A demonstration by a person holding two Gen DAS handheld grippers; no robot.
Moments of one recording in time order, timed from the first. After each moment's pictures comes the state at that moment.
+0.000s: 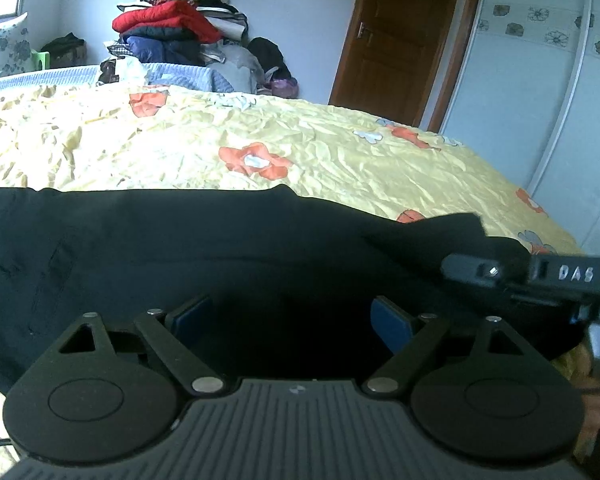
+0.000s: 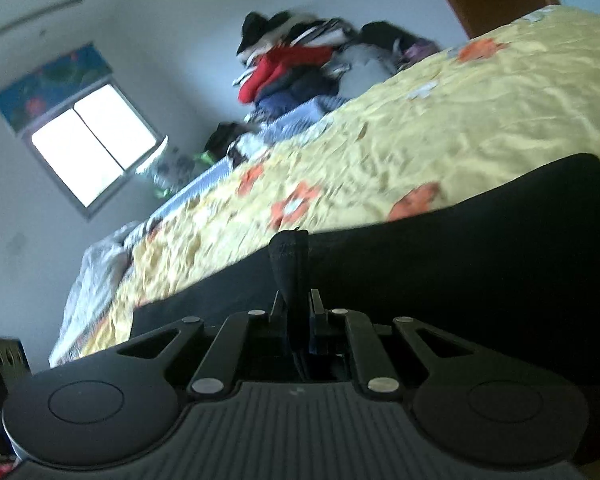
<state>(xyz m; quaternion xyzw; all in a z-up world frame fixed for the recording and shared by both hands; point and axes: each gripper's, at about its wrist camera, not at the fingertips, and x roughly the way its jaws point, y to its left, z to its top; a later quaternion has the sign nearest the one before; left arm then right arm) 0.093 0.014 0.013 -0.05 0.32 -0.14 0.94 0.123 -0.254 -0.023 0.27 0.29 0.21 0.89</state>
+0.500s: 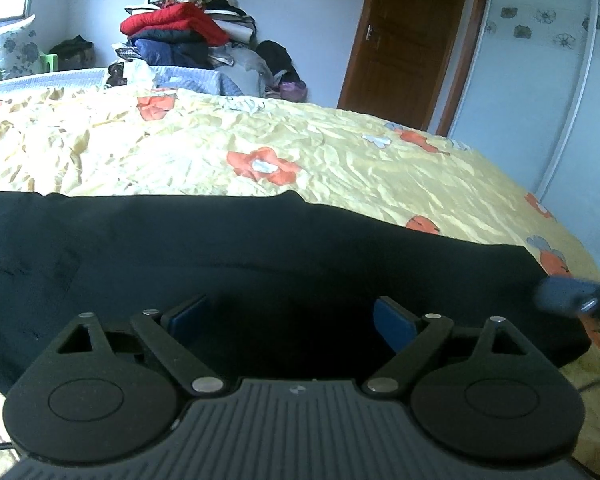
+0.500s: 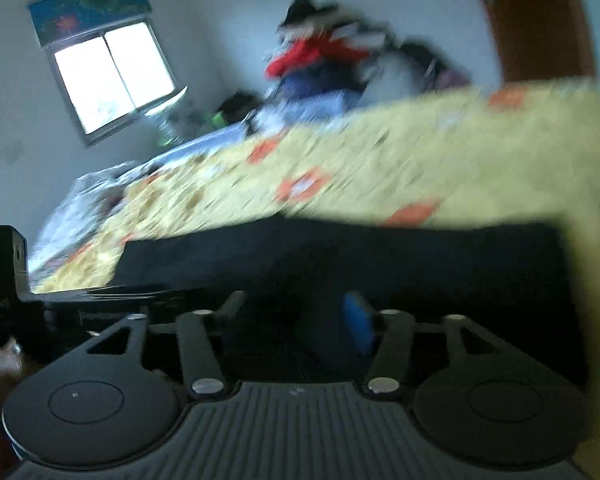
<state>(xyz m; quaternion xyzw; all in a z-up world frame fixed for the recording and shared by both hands) 0.097 0.014 0.016 -0.05 0.31 -0.12 0.94 0.066 -0.274 0.013 0.11 0.25 0.16 0.95</state>
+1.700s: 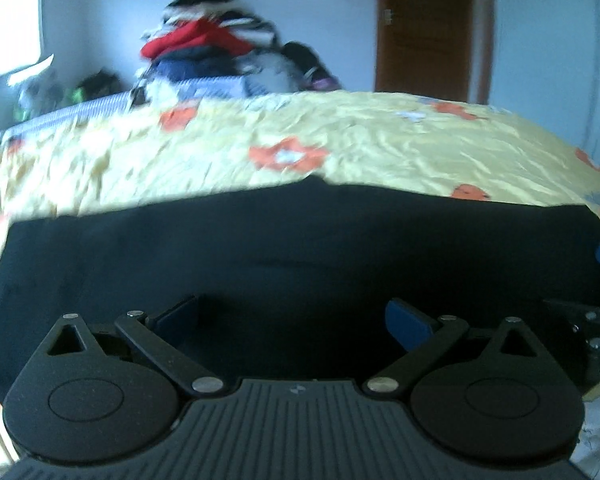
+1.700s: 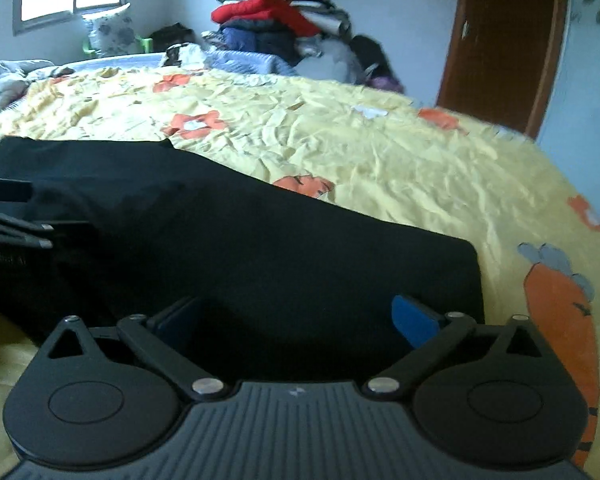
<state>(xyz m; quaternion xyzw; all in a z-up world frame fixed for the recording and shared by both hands) 0.110 -0.015 -0.017 0.03 0.31 -0.05 0.95 0.096 -0.228 -0.029 -0.06 0.31 0.06 0.95</state>
